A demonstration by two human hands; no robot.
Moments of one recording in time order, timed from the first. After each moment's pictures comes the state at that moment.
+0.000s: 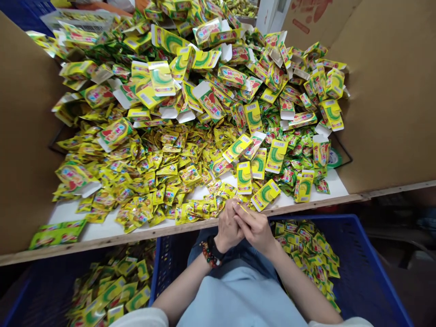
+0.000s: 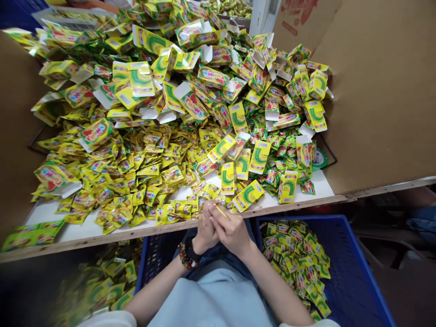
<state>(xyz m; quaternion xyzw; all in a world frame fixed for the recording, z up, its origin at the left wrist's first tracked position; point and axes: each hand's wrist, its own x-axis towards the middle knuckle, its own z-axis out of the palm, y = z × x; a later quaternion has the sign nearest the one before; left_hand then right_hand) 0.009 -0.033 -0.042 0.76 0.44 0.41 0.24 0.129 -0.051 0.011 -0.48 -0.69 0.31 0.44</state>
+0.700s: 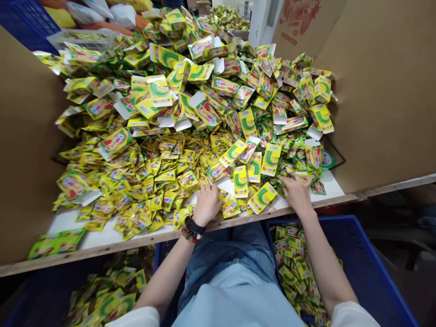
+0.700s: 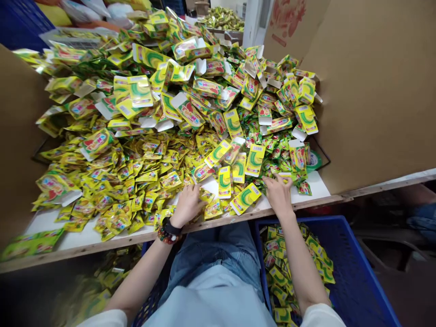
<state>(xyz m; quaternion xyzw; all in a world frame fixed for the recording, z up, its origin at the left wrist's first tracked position) -0.029 0.052 0.000 0.81 0.58 0.02 0.10 0.279 0.020 -0.008 -0.69 -0.70 -0.05 0.16</state>
